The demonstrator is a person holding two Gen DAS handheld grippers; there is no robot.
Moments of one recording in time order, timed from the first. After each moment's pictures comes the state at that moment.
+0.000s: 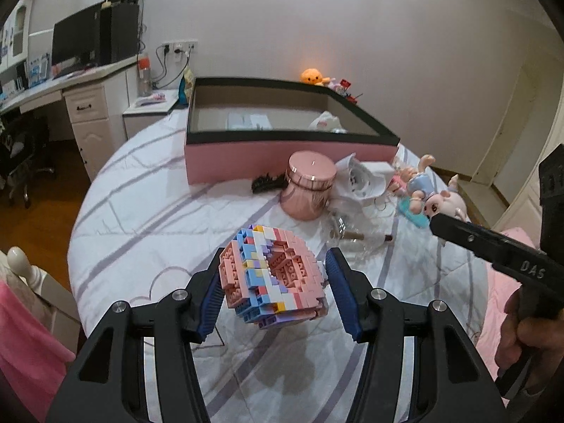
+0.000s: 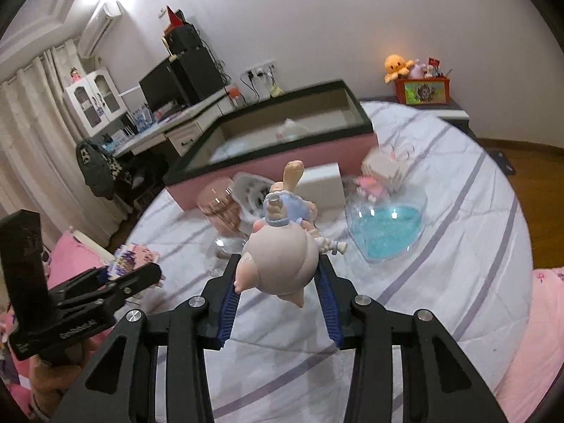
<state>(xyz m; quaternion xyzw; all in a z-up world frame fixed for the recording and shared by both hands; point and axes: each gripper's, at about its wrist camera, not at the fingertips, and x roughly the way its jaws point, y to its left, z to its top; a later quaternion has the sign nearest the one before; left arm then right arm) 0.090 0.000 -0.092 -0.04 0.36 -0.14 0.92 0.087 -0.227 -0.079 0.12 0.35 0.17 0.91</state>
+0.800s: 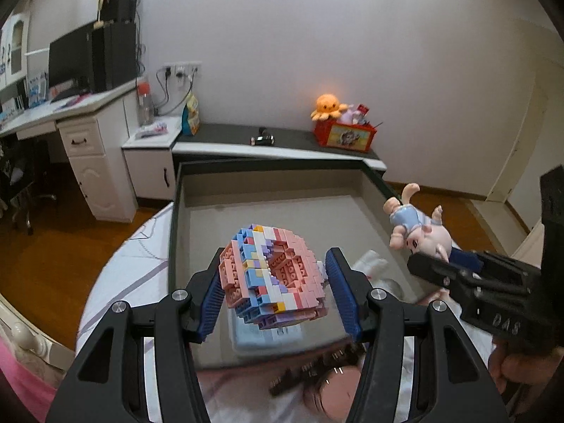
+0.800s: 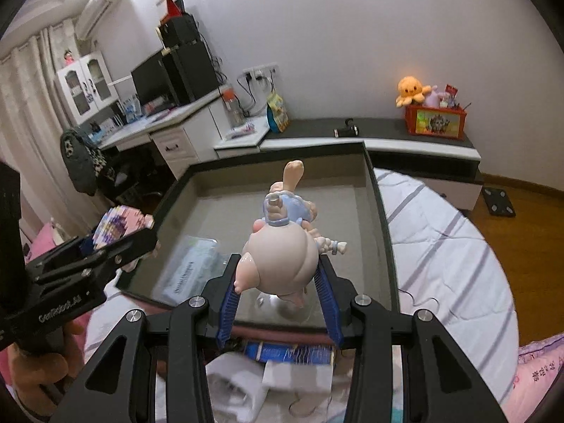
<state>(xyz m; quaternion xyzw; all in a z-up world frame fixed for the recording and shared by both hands) 0.271 -0.020 -0.041 -0.03 0.35 -0.11 0.93 0.264 -0.206 -0.054 0.06 0.38 0.16 0.91</state>
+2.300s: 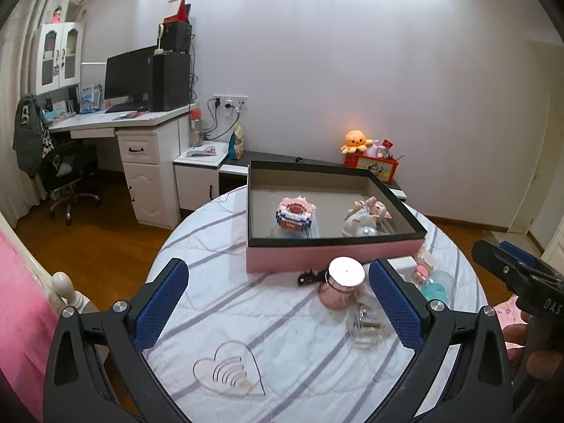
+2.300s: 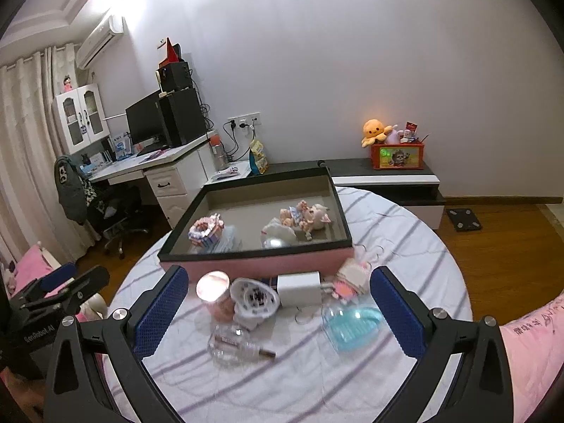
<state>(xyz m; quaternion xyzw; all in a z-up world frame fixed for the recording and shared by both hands) 0.085 0.014 -0.013 -0.05 0.27 -0.03 0.96 0.087 -0.218 -0.012 0.07 0.27 0.09 0.96</state>
